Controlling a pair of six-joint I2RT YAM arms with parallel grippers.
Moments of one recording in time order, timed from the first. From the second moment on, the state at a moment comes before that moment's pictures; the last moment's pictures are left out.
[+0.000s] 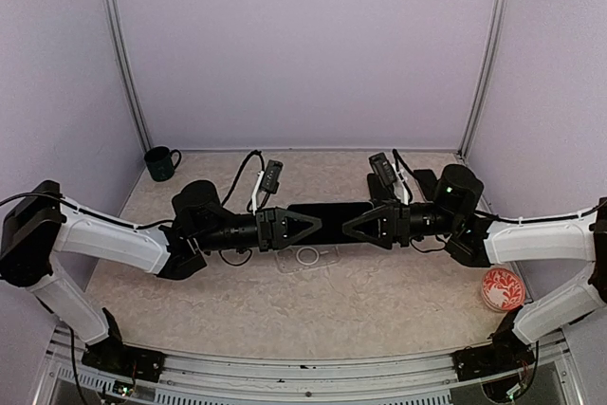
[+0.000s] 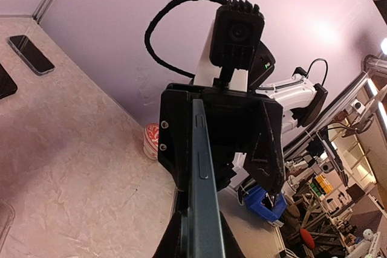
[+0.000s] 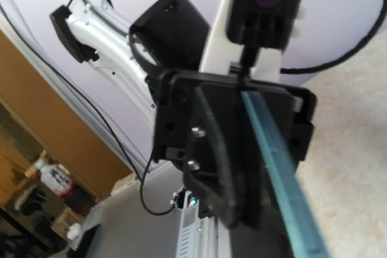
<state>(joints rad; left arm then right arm) -0.94 1.56 0.71 0.94 0.52 -0.80 0.74 1.33 0.62 0.79 -0.91 0.69</state>
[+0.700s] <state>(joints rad) -0.94 1.57 0.73 0.96 0.54 -0.80 0.73 1.36 0.62 0.77 -0.91 0.71</state>
